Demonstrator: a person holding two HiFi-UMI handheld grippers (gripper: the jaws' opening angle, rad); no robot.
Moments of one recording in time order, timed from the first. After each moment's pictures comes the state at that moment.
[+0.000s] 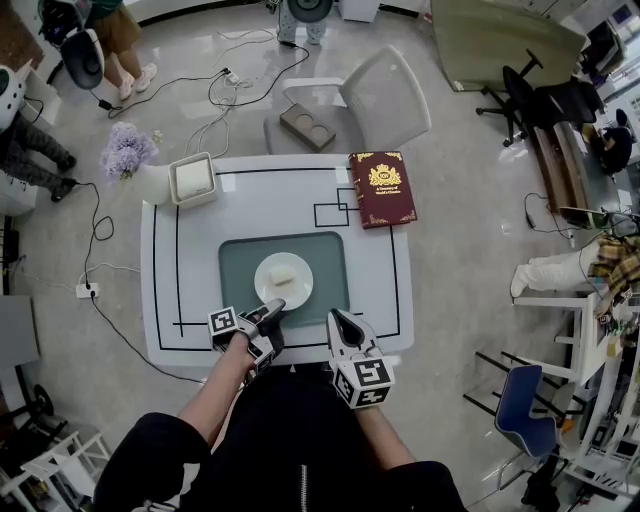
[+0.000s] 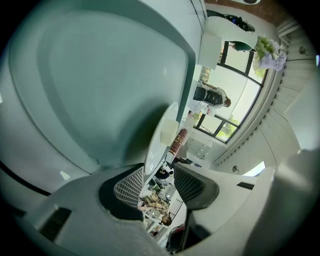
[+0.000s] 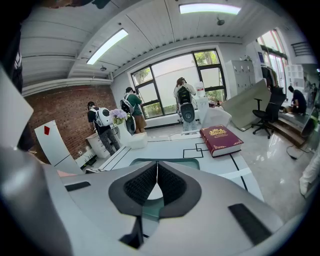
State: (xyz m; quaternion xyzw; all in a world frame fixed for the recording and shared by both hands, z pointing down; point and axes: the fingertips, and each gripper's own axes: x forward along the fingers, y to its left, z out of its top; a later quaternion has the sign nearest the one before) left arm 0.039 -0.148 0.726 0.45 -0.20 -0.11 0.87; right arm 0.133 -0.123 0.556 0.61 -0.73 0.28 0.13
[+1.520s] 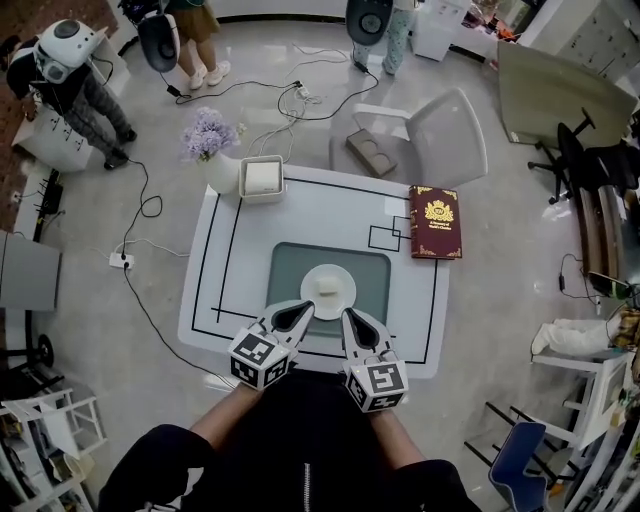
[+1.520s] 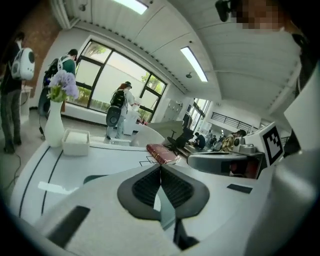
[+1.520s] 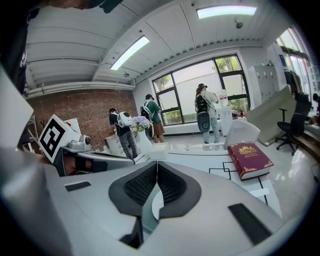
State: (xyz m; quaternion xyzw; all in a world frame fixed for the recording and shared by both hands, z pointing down) left arm 0.004 -0.174 0.536 0.91 -0.31 0.11 0.26; right arm 0.068 -0.157 0.518 0.54 -0.81 0.21 0.11
